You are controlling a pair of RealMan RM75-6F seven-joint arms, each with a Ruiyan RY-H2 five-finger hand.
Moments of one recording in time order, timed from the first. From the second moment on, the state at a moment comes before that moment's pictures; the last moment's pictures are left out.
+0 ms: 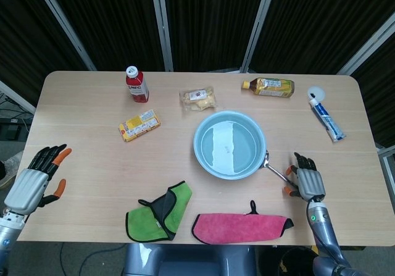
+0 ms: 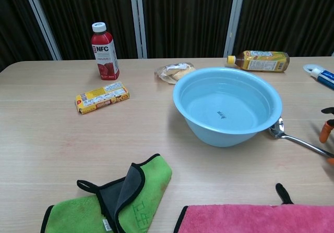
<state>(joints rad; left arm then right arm) -0.22 -1.14 0.02 -1.52 1.66 1.43 -0.18 0.32 -1.64 0.14 -1.10 -1.21 1.04 -0.09</state>
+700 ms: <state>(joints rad) -0.22 -1.14 0.02 -1.51 1.64 1.43 -0.19 0.35 -1.69 0.14 -1.02 -1.19 0.97 -0.09</state>
